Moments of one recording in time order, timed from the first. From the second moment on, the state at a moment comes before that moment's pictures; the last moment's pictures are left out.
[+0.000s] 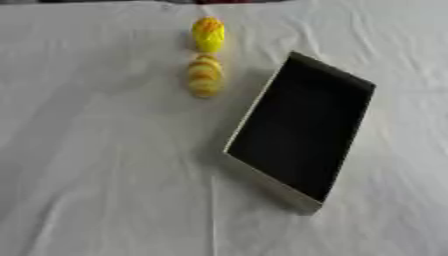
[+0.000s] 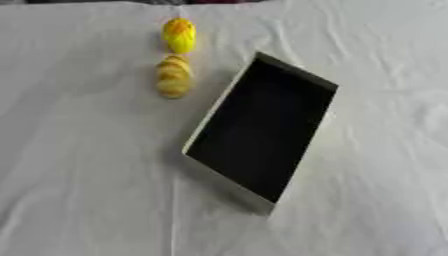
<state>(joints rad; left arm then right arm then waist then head) -1.11 0.72 -0.26 -1.35 -0.33 -0.25 -0.34 -0.52 -1.03 -0.17 -1.98 -0.30 -0.21 -0.41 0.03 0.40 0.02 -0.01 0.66</state>
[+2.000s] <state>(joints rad) -1.13 0.48 -0.34 -1.08 -0.70 -0.36 -0.53 -0.58 -0.95 -0.13 -1.99 -0.34 -0.14 -0.37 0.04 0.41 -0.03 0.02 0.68</state>
